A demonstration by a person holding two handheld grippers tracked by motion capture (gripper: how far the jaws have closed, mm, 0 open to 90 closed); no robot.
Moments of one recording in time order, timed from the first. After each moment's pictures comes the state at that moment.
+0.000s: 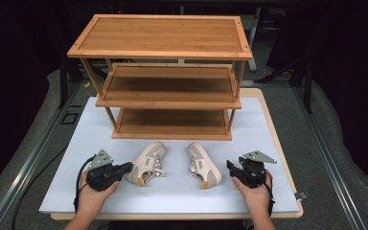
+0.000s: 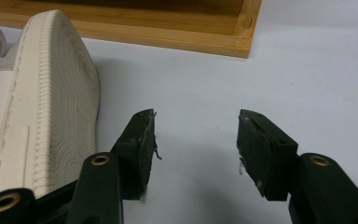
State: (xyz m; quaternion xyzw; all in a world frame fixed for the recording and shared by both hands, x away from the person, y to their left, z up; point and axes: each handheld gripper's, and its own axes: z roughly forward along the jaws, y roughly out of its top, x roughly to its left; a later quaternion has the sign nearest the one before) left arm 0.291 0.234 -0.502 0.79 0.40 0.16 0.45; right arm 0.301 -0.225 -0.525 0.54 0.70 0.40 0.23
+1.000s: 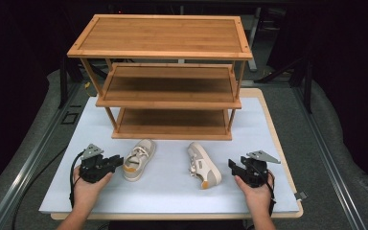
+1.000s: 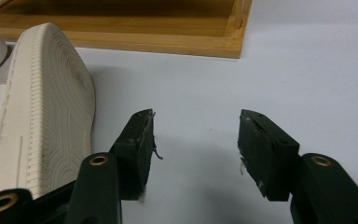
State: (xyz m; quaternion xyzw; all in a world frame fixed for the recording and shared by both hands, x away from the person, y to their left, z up) left arm 0.314 0.262 -0.507 0.75 0.47 0.17 0.44; right arm 0.302 -0.231 -0.525 0.56 0.68 0.41 0.22
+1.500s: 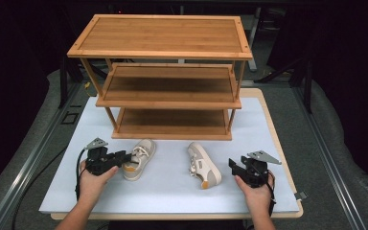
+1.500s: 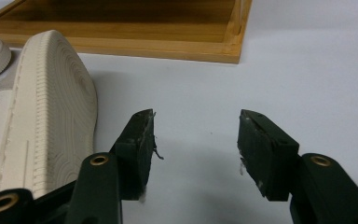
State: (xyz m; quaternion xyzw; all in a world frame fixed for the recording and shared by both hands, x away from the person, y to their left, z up) left arm 0.338 0.253 -0.512 0.74 0.48 0.09 0.46; right arm 0.300 -0.231 -0.523 0.56 0.68 0.42 0.23
